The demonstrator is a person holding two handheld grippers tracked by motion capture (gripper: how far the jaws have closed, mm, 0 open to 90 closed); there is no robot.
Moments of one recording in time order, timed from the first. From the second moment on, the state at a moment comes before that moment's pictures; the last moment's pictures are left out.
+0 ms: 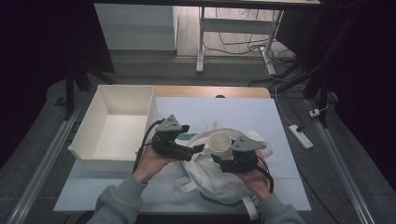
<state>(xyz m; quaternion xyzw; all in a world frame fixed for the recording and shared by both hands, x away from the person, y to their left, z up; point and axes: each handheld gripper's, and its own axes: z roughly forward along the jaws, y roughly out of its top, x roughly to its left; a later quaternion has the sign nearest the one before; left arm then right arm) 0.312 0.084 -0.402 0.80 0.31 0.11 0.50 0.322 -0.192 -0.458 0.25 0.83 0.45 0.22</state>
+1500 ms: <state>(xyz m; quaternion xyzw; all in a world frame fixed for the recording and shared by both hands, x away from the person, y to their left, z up) 0.327 0.108 -0.416 0.81 0.35 0.11 0.46 0.350 -0.216 -0.486 0.31 0.85 0.40 0.16</state>
